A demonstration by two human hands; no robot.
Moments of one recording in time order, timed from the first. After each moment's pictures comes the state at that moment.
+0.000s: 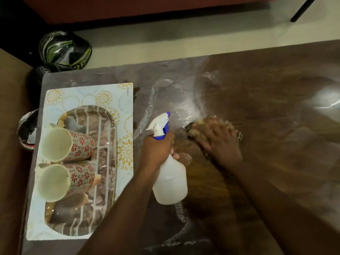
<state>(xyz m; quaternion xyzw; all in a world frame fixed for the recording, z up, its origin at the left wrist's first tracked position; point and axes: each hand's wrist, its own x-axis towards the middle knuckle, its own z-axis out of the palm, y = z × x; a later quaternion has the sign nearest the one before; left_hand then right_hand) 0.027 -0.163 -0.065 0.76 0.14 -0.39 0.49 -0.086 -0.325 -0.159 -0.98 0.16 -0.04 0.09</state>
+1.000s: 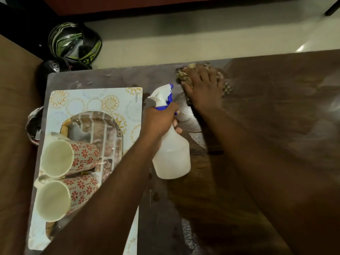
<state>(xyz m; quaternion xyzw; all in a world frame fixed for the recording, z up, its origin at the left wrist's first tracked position) 0.127 -0.211 -0.061 0.77 0.13 -0.36 0.51 0.125 -0.353 -0.158 -0.96 0.25 -0.06 0.13</state>
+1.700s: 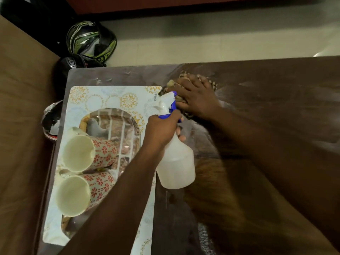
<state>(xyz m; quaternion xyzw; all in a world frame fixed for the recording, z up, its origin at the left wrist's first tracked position) 0.130 -0.169 -0.066 0.76 0.16 -0.34 0.53 0.149 -0.319 -0.175 -0.99 -0.01 -0.07 0.11</state>
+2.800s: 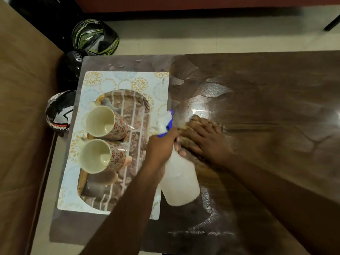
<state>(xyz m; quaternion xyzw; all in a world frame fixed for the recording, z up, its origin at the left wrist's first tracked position) 0.043 -0.088 -0.055 0.70 0.19 -0.36 0.58 -0.026 -0.241 -0.159 -0.99 -0.04 -0.06 0.12</state>
